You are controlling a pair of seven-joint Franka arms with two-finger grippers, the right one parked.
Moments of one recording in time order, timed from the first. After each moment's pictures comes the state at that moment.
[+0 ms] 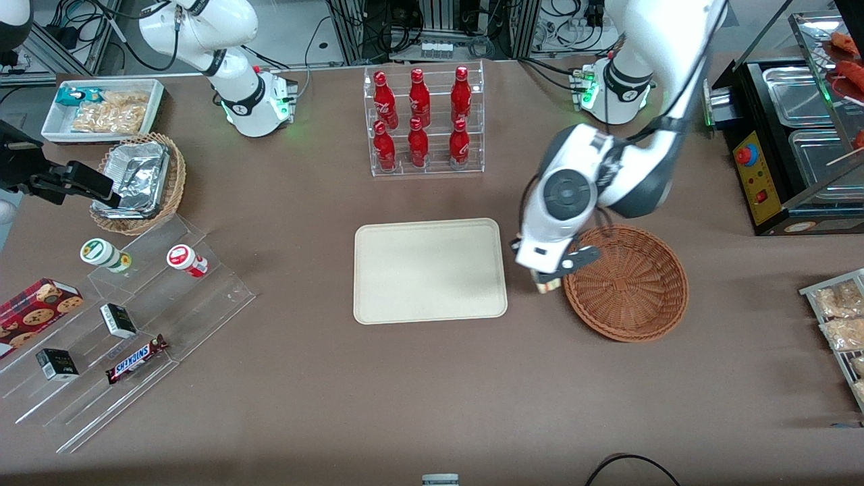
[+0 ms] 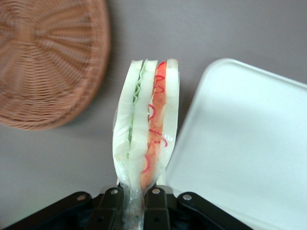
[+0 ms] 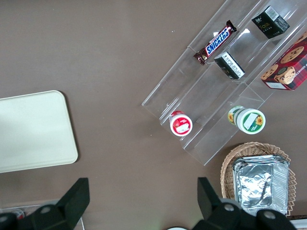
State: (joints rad) arm -0.50 0.42 -0.10 -1.71 0.00 1.93 -0.92
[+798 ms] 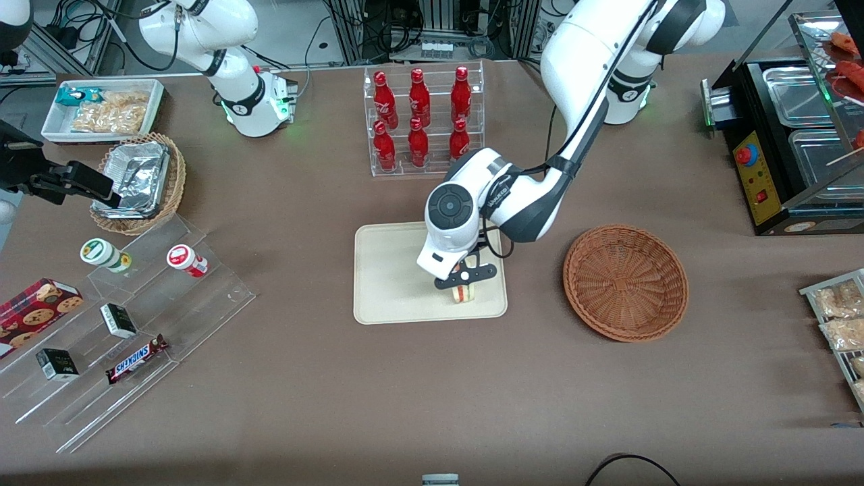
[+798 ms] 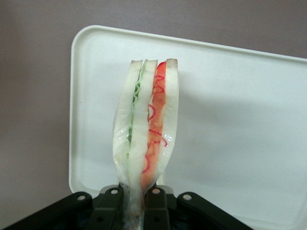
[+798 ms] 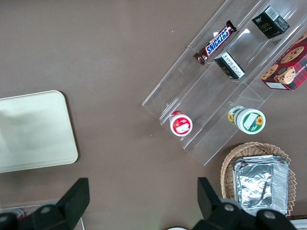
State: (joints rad) arm -0.66 0.72 -0.11 -1.36 0.00 1.94 -0.95
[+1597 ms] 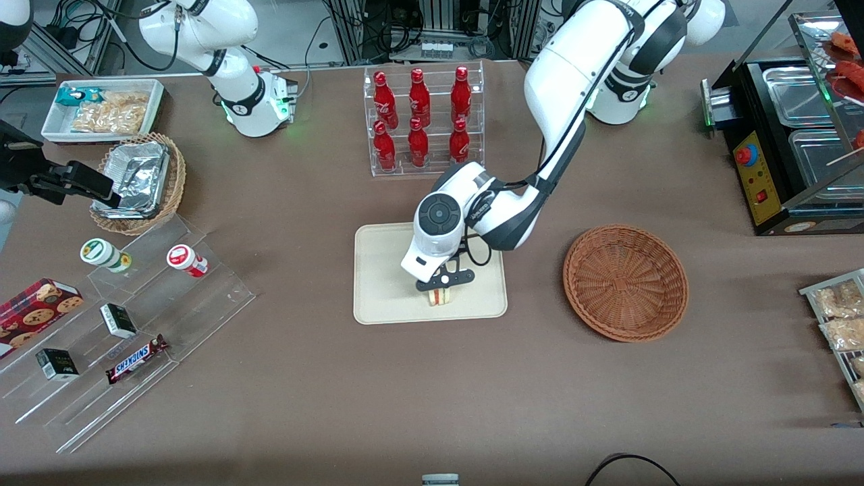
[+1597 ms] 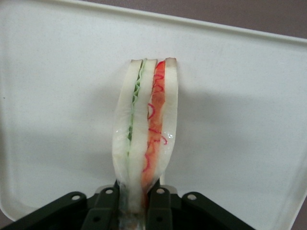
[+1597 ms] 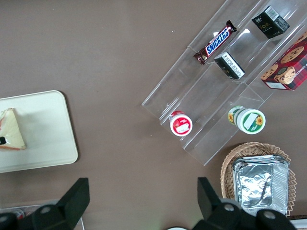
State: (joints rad) arm -0.66 0.81 -0.15 -1.35 -0.03 2.09 -0.95
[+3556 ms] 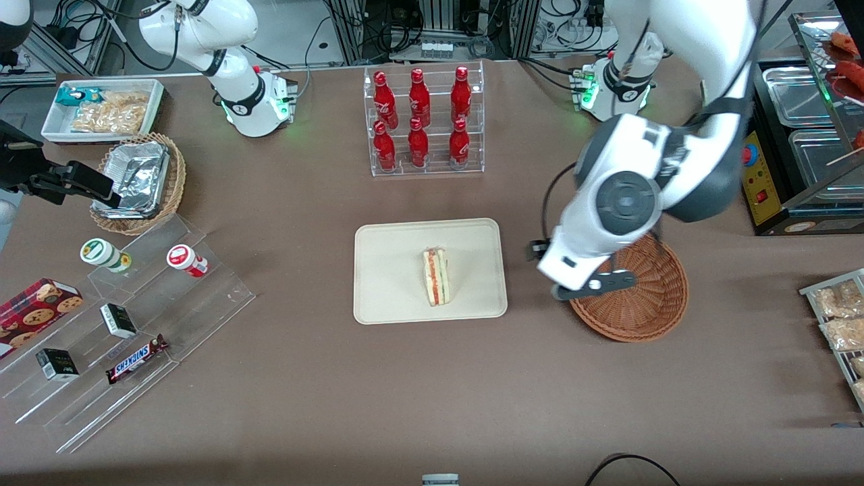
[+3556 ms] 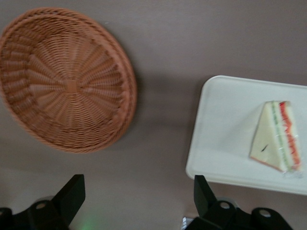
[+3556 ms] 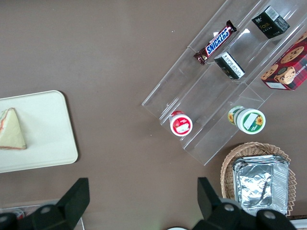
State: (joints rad) arm -0.37 0.39 -0.03 -1.44 -0.04 1.59 -0.55
